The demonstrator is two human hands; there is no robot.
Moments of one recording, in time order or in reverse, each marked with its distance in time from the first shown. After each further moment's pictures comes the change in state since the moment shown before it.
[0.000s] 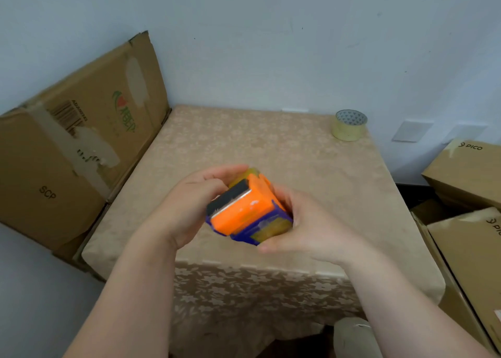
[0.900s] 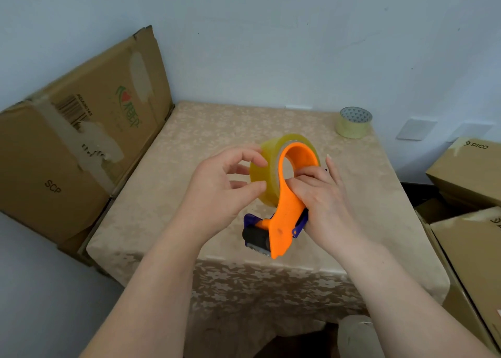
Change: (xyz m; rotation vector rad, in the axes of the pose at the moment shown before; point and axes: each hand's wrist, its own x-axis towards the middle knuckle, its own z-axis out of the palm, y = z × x) left_hand -0.005 0.004 0.022 0.296 0.168 0.338; right_hand 0.008 0.037 -0.009 -0.961 0.498 -0.310
